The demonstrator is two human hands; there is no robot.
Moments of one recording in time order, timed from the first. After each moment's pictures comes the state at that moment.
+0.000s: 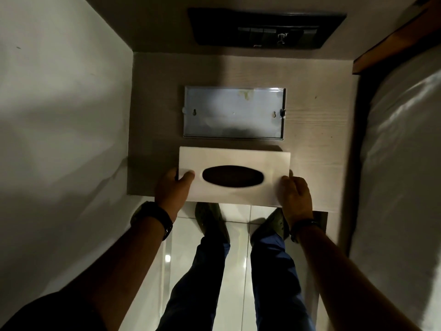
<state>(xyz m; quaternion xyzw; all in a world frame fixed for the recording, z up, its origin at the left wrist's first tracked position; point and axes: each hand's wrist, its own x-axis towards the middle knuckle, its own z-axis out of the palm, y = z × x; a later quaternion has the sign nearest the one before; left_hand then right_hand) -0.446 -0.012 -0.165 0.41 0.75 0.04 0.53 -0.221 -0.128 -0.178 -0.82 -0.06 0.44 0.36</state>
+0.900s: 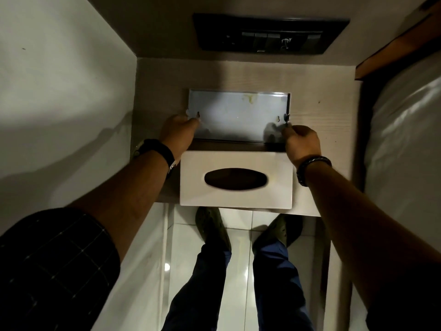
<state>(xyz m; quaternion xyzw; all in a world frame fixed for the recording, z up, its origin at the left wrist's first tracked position) -0.402 0.100 -0.168 0.47 0.70 0.07 0.52 -0.175 -0.015 -0.170 -0.86 -0.17 0.40 0.28</state>
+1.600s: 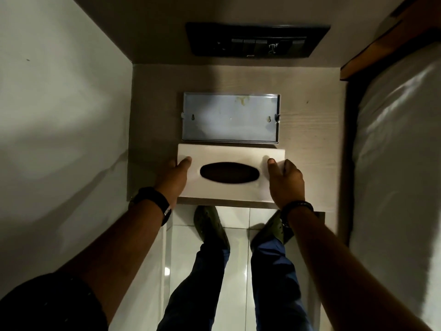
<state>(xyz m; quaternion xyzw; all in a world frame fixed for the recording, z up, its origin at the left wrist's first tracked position) -0.433 0.021 -0.163 0.36 0.76 0.03 0.54 -0.221 -0.087 -0.156 -0.87 -0.14 0.41 0.23</state>
